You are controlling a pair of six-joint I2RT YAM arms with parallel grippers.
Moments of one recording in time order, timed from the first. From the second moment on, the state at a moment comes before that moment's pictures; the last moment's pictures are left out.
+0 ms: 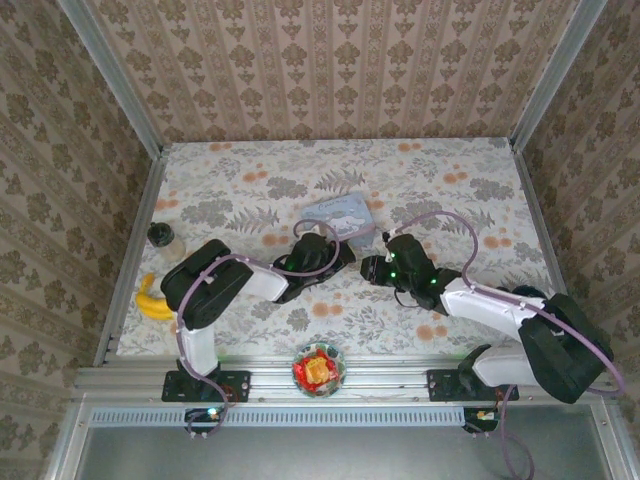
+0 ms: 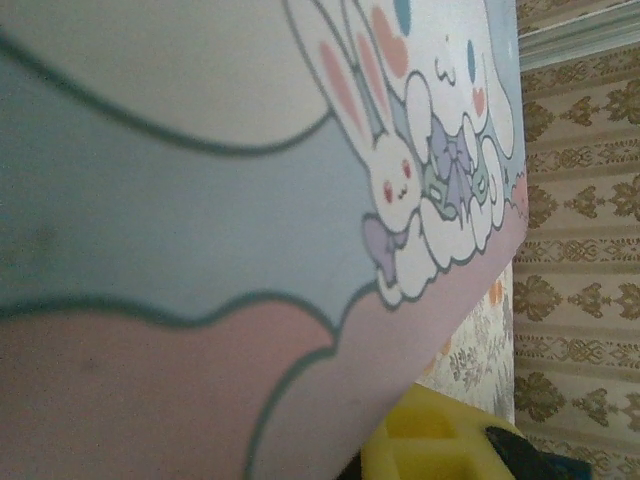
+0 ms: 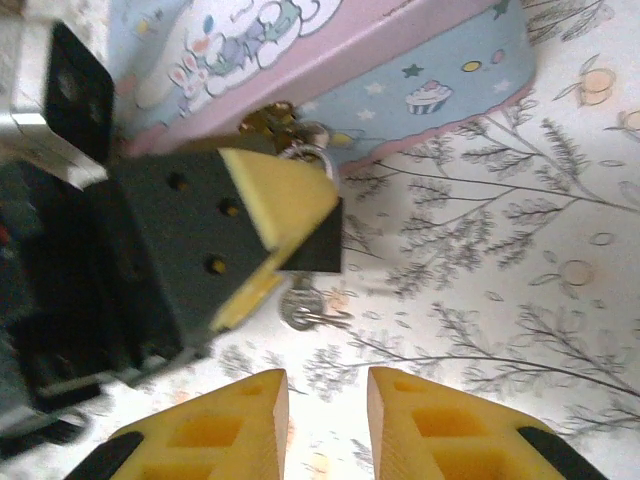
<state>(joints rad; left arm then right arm) -0.84 1.87 0.74 0.66 0.11 -1.23 0.61 1.29 0.55 0.03 -0.04 0.70</state>
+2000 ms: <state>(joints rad) -0.76 1.83 0.83 0.41 0.30 -1.27 0.89 1.67 0.84 -0.04 0.55 0.19</state>
